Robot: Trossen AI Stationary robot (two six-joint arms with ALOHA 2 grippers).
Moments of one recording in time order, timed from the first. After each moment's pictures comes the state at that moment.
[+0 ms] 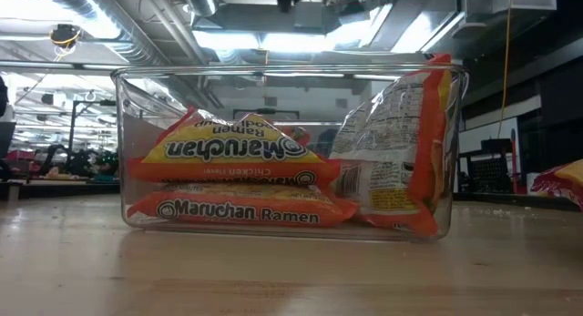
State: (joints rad) left arm 0.00 1.50 1.12 0.31 0.01 0.01; right arm 0.08 1.10 1.13 -0.12 0.03 -0.24
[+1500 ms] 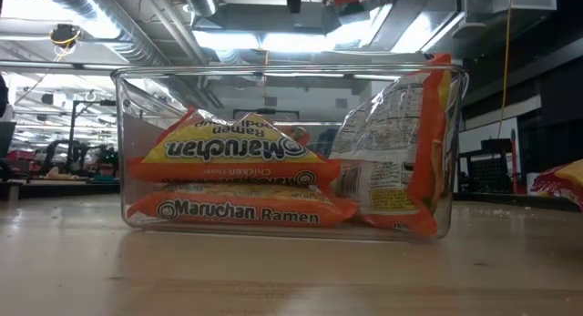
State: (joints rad) left arm 0.00 1.56 1.12 0.48 0.00 -0.04; right arm 0.08 1.13 1.13 -0.06 0.01 -0.27
